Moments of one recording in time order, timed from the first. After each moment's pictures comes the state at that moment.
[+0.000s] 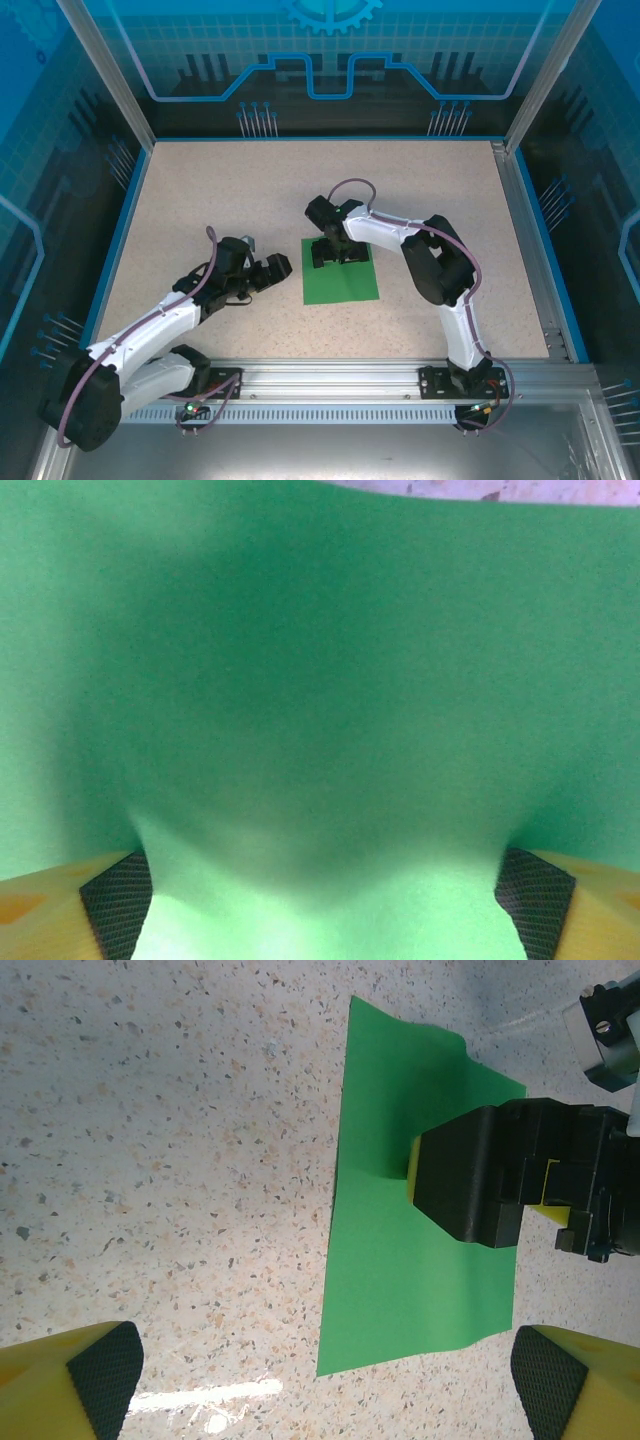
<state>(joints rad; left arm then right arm) -0.43 1.02 0.50 -0.29 0.18 -0.90 0.73 2.12 1.55 -0.88 0.09 0.61</state>
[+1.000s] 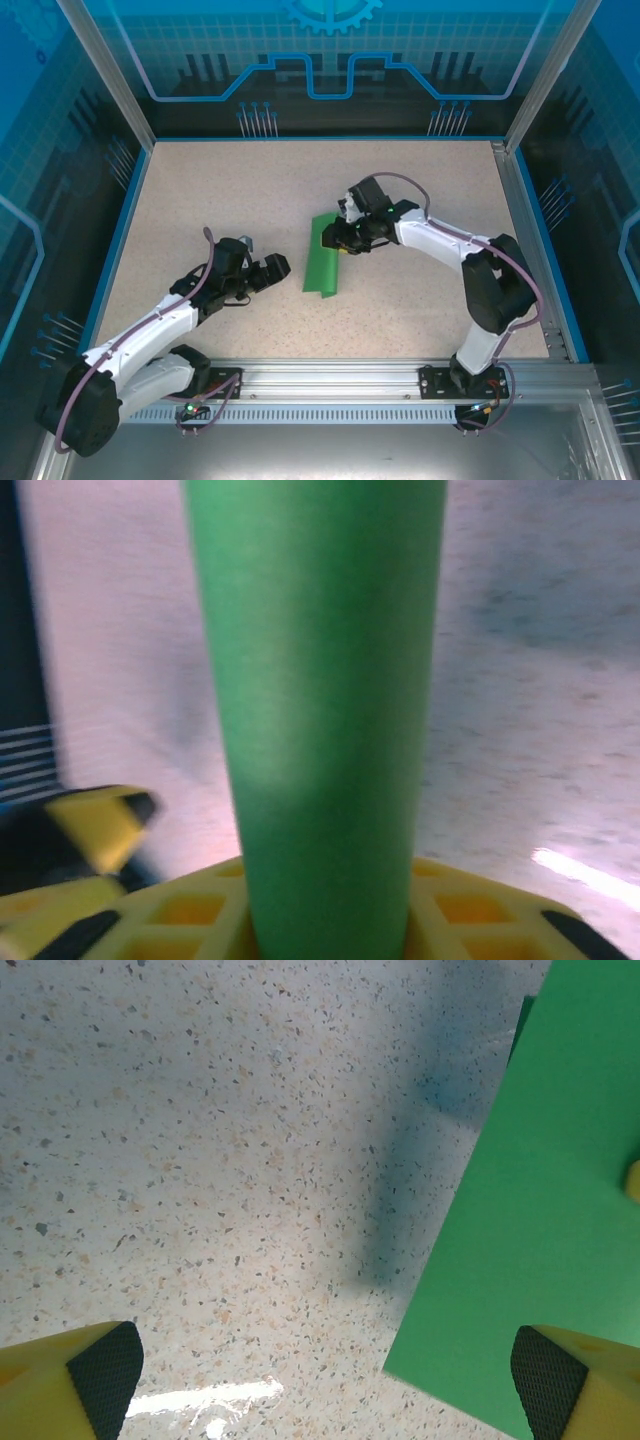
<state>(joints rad) -0.43 0.99 0.50 -0.31 0.17 -0.90 0.56 1.73 1.20 -0.44 -0.53 0.72</state>
